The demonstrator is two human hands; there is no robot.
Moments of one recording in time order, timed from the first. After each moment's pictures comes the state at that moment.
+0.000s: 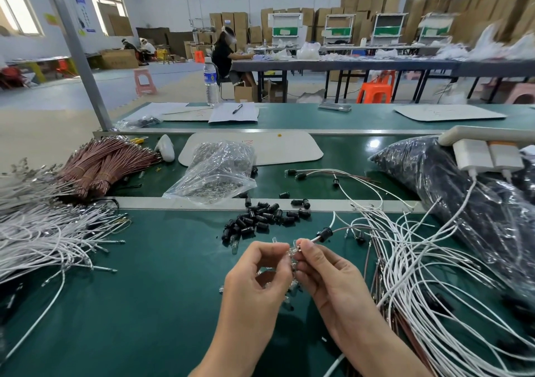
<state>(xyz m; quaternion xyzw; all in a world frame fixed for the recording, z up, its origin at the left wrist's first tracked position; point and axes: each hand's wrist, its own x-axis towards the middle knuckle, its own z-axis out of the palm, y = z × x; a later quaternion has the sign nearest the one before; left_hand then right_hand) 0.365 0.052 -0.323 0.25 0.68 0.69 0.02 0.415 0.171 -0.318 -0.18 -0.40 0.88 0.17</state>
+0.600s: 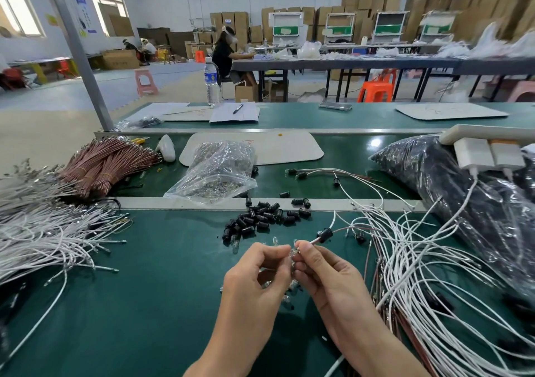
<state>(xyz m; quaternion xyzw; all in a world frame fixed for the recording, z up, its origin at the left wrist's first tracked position) 0.359 0.049 -0.332 0.29 0.68 0.67 0.01 0.417 0.165 -0.316 -0.19 -0.41 0.87 0.19</state>
